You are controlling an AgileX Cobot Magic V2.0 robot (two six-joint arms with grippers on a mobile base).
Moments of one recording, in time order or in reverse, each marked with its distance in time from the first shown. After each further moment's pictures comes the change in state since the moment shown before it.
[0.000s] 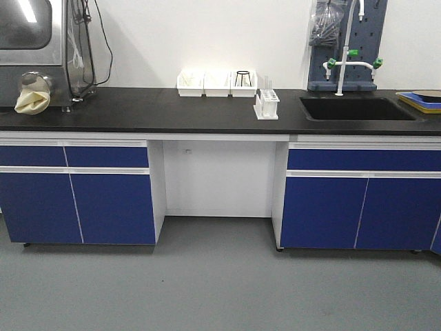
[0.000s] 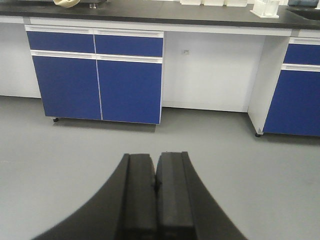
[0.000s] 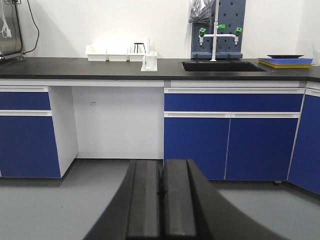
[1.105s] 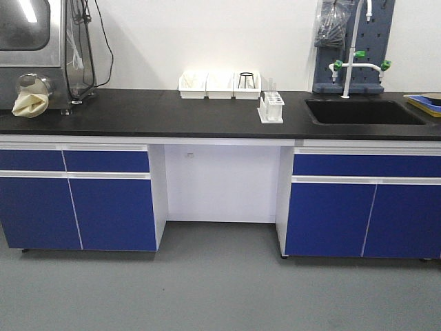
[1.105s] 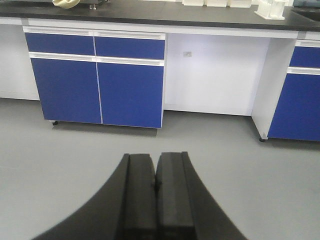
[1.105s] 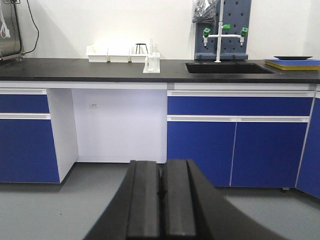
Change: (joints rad) left arm 0.000 0.000 0.000 0.000 0.000 0.000; right arm 0.000 0.000 0.000 0.000 0.000 0.000
